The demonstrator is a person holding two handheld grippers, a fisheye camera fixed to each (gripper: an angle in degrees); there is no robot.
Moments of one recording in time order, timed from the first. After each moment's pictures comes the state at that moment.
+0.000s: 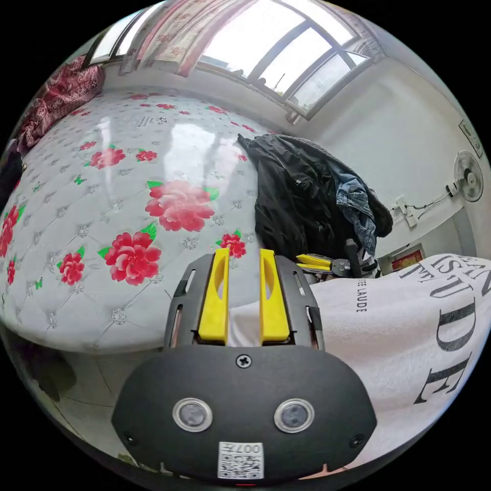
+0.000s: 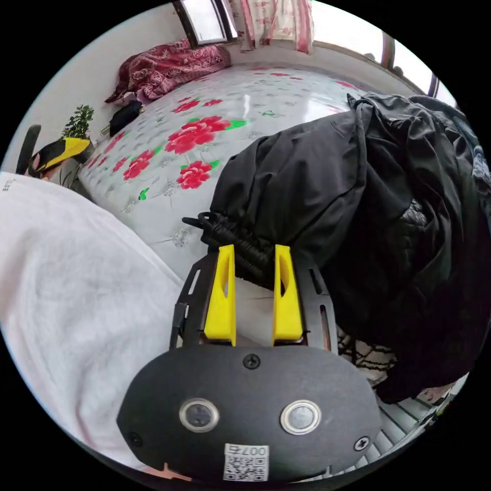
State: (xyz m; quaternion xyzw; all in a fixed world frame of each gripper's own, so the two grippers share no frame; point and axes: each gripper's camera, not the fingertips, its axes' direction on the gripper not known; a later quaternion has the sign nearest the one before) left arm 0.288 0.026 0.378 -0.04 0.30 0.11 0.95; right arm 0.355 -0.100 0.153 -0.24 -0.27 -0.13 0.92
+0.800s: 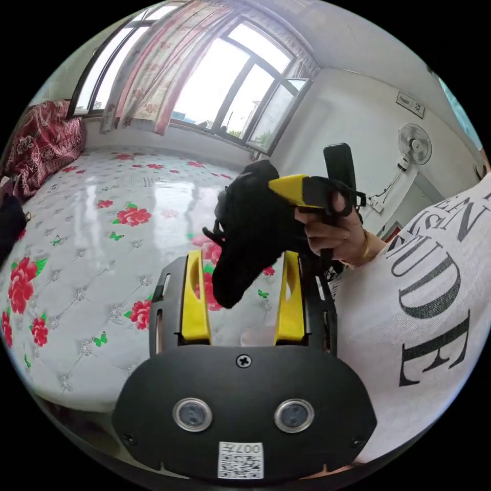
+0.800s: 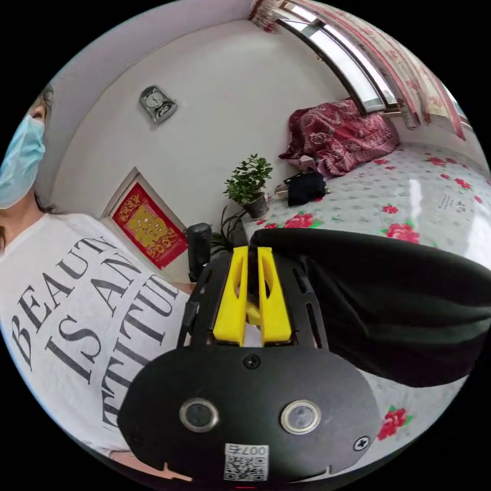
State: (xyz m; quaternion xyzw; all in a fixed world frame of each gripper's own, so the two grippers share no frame) left arm 0.156 0.016 0.344 0.12 0.35 0.19 0.91; right arm 0.022 -0.305 0.009 -0.07 -0.69 -0.20 0.69
